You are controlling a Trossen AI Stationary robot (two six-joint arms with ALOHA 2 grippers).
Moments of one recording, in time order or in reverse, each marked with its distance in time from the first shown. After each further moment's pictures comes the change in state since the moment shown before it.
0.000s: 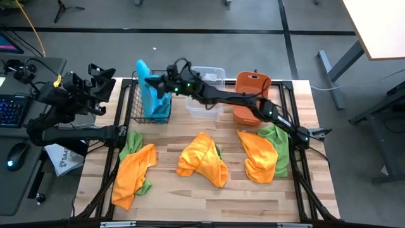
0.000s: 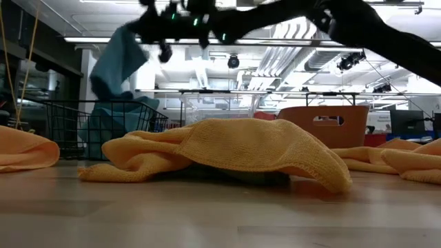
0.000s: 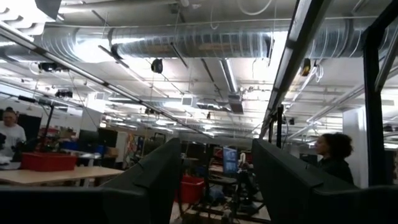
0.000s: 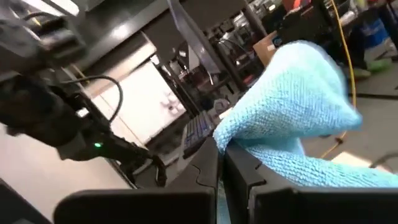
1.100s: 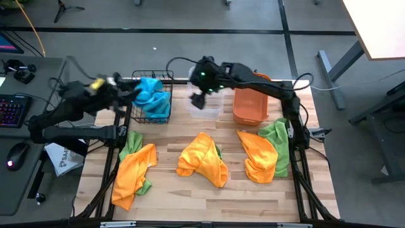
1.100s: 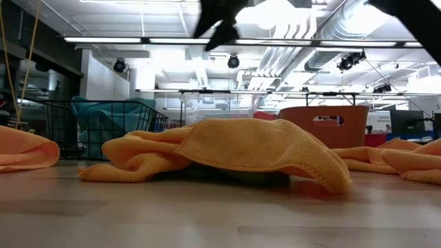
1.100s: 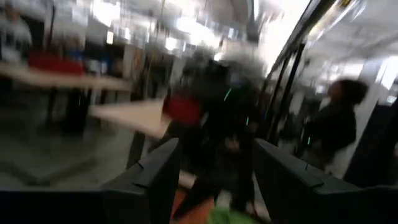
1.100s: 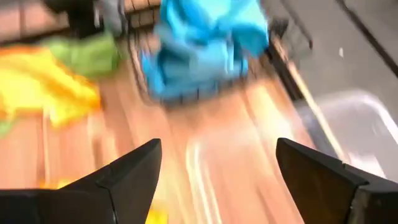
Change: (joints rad) left arm 0.000 0.124 -0.001 -0.255 -0.027 -0.187; right arm -0.002 -0.409 0.014 -1.447 0.095 -0.593
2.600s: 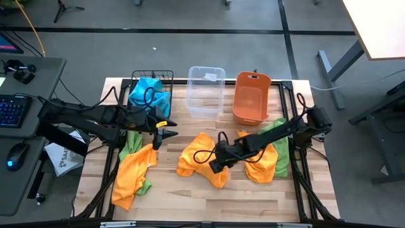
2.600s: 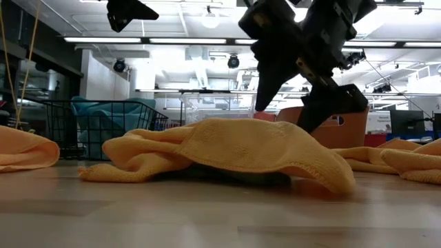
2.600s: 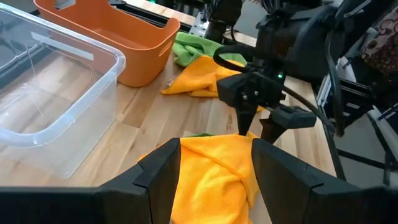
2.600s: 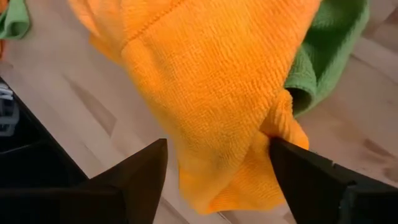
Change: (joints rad) left arm -0.320 0.409 0.000 -0.242 -0.027 -0.132; right arm 0.525 -0.307 -1.228 0.746 -0.095 1.301
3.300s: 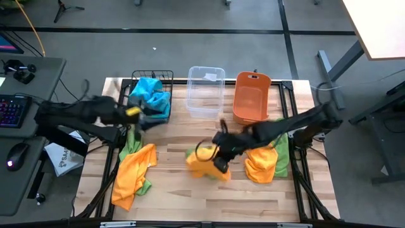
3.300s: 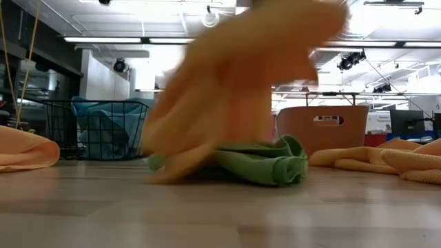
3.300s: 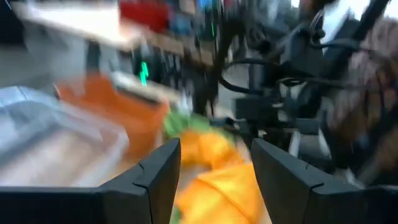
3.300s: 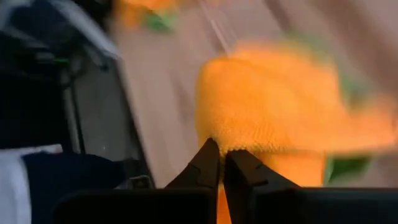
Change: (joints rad) left arm 0.000 -0.244 0.001 0.107 -0.058 0.040; right arm -0.021 -0.160 0.320 -0.264 0.022 -0.547
